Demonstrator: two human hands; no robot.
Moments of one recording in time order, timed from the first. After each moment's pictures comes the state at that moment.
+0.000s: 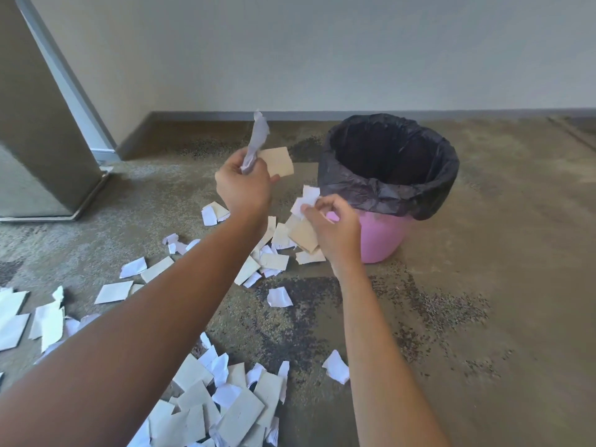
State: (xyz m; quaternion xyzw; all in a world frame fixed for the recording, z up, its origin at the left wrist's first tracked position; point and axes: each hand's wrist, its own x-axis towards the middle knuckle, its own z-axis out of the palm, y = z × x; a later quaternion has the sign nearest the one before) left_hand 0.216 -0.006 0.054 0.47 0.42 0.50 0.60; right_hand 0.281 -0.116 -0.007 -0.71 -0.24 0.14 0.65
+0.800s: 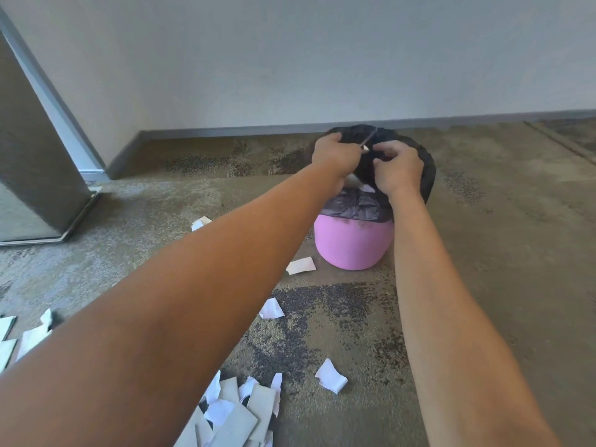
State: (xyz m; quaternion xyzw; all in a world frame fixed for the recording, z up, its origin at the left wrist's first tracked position) left_hand 0.341 -0.060 0.103 0.63 0.34 0.23 0.66; right_hand 0.419 -0.140 0.068 -0.84 -0.18 -0.03 0.52
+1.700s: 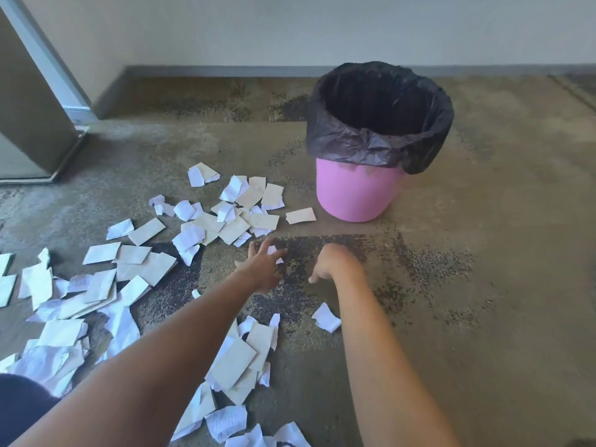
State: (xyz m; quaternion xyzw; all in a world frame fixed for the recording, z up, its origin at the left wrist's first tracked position) left_hand 0.160 -0.033 -0.178 0.92 0.29 -0.19 0.18; right_hand 0.279 -0.161 -0.103 -0.90 -0.23 0.36 0.00
